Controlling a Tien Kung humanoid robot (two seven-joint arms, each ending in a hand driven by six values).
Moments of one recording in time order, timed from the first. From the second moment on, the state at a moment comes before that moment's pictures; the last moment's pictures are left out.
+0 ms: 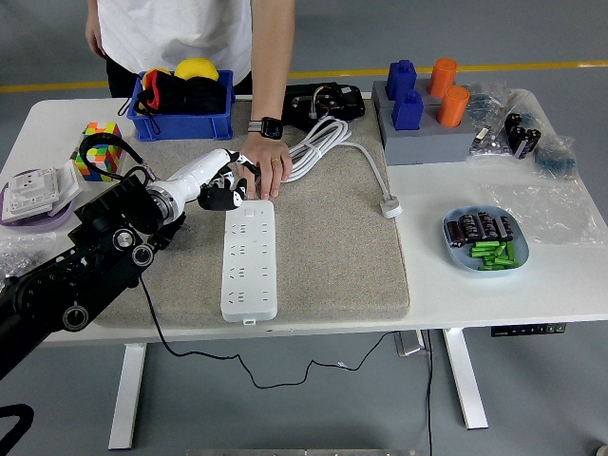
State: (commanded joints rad) left arm -0.61 0.24 -0.92 -1.17 1.66 -0.03 0.25; right arm -0.04 -0.27 1.25 0.25 -1.00 0.03 -0.08
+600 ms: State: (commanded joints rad) left arm -0.39 0.27 -1.30 -1.21 1.71 0.11 0.07; right arm -0.04 -0.27 1.25 0.25 -1.01 0.03 -0.08
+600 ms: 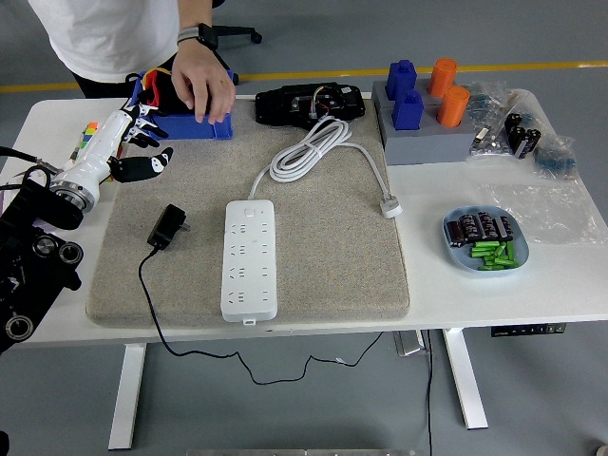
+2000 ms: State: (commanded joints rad) left arm -0.30 0.26 -1.40 -1.20 1.70 0.13 0.05; right arm -0.04 -0.27 1.25 0.25 -1.01 0.03 -0.08
